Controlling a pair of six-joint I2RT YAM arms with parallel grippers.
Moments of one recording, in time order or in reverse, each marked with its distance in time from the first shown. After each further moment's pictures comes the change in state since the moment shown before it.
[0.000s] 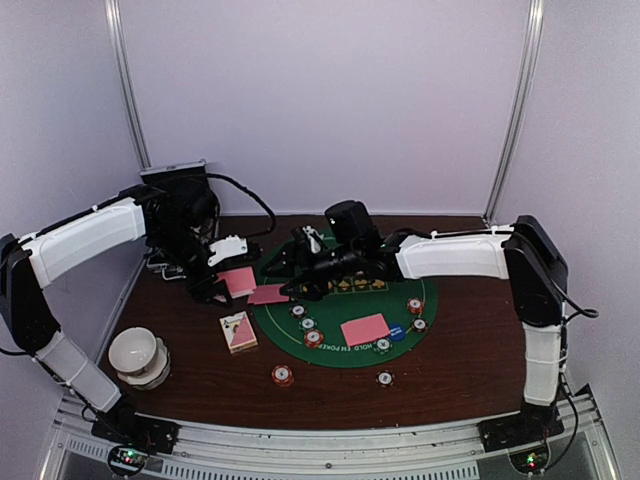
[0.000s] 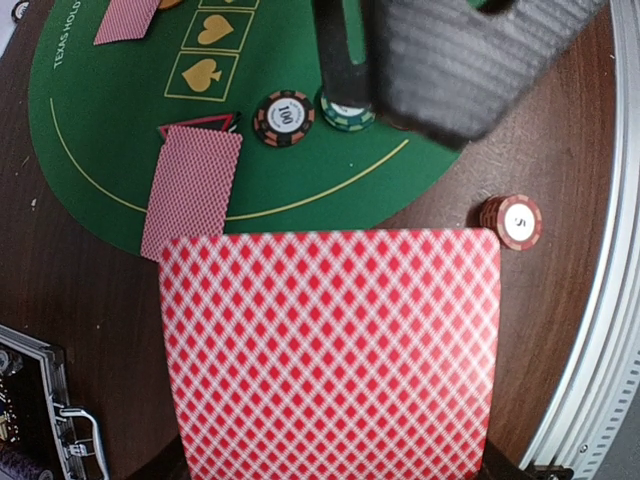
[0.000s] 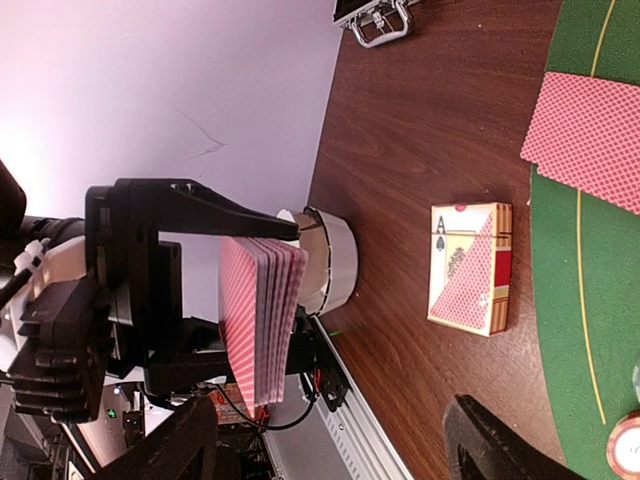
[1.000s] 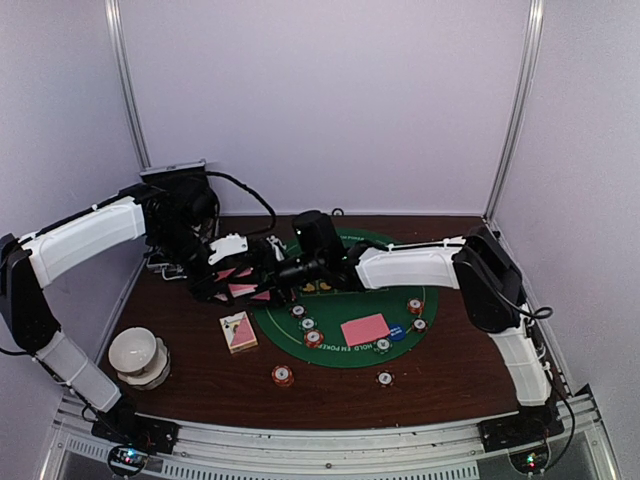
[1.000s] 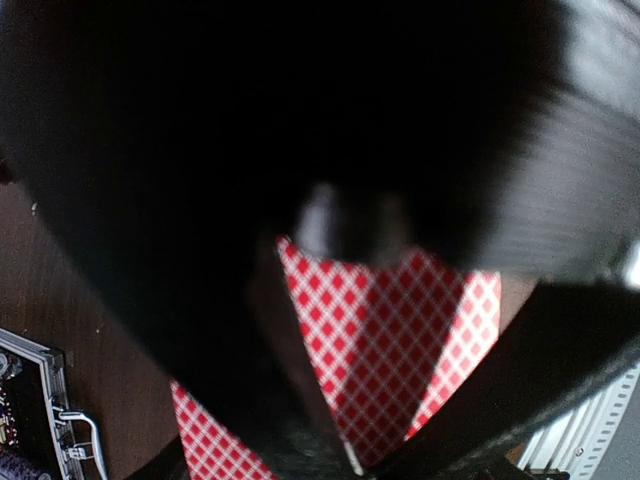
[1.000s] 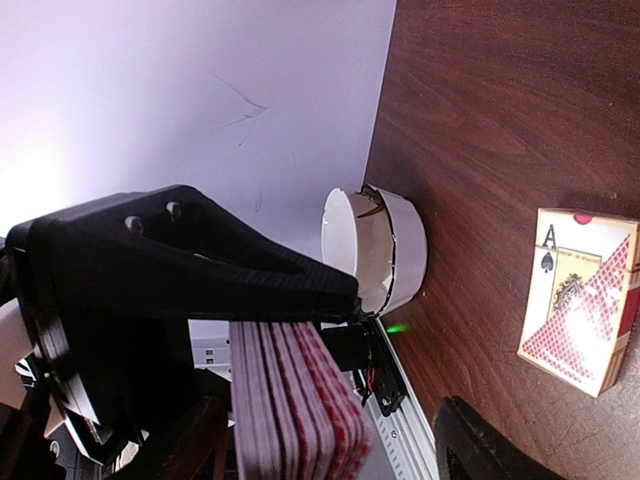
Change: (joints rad) left arm 0.001 0.002 0.011 0.000 0.016 -0.006; right arm 0.069 0.270 0.272 0.142 -0.125 0.171
